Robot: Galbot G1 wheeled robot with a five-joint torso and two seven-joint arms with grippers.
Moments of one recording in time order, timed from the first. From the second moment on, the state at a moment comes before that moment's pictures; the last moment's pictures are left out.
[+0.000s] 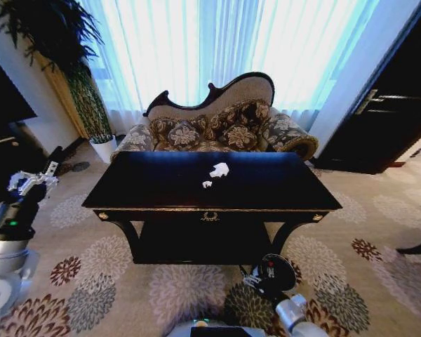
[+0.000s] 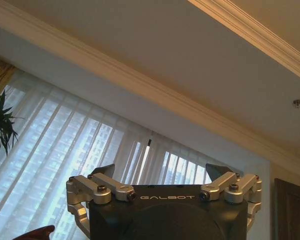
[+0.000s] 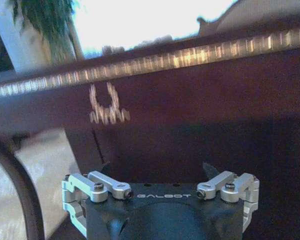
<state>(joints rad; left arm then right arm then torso) 1.52 -1.16 -1.29 -2.35 -1.27 0.10 0.38 -1.77 1.03 0.41 1.95 0.53 0.23 -0.09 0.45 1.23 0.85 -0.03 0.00</state>
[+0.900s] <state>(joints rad) 1.56 -1.11 -1.27 -2.38 -1.28 0.09 0.41 -1.54 1.00 0.48 2.29 0.61 0.11 0.29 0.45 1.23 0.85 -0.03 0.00</state>
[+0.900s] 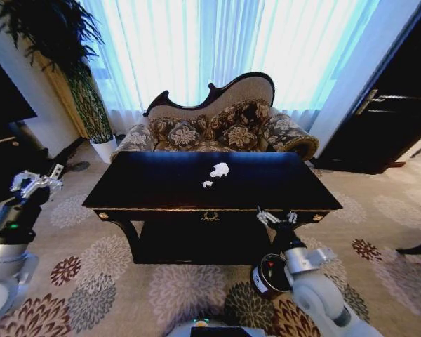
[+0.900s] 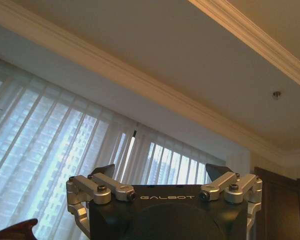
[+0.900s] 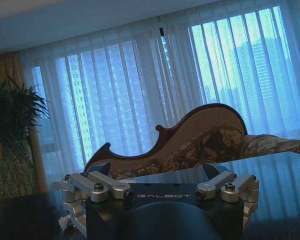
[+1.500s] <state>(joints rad) 1.54 -1.13 -1.28 -2.45 -1.31 0.13 0.25 -0.91 0.88 0.13 2.00 0.63 -0.08 0.40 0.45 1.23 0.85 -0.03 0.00</state>
